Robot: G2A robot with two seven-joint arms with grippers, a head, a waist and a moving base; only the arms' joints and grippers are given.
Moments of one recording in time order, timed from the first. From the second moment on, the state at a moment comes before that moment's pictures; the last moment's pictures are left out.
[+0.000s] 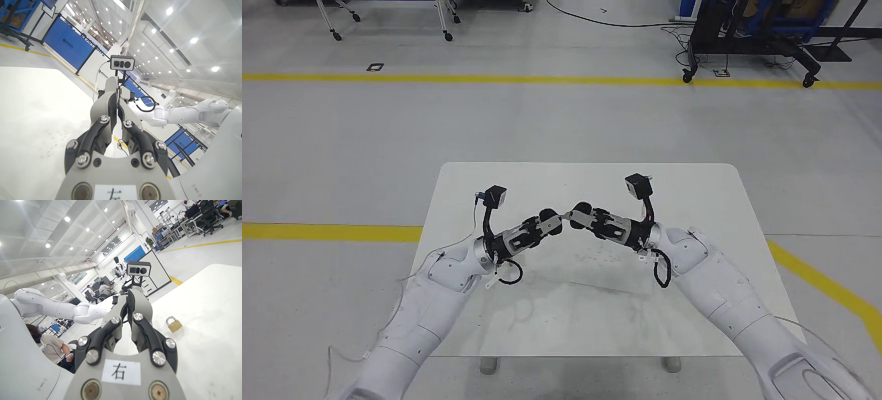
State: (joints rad) left arm 1.05 -1.23 -0.99 -1.10 -0.20 -1.01 -0.64; right arm -0.98 -1.17 0.87 -1.11 0.16 -1.01 0.54
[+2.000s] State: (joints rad) left arm 1.06 -1.24 -1.01 -1.12 -0.18 -1.01 -0.65; right arm -1.00 -1.23 0.99 -1.08 0.19 -1.01 0.78
